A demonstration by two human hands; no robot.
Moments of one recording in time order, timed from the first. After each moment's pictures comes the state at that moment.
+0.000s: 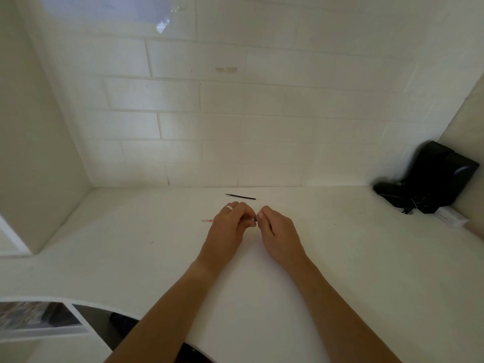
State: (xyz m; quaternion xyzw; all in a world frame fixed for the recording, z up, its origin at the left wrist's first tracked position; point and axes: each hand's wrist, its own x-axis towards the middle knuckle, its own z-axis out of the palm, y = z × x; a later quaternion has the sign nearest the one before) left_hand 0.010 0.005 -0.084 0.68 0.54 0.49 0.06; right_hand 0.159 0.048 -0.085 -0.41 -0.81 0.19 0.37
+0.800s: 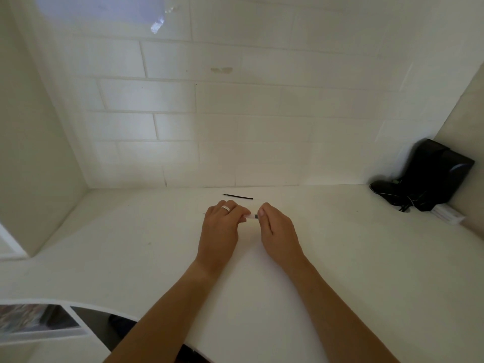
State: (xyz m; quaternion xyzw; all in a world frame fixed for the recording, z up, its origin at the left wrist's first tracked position) left_hand 0.009 0.007 -0.088 0.67 0.59 0.44 -0.11; right_hand 0.159 0.049 -0.084 -0.41 -0.80 0.17 0.41
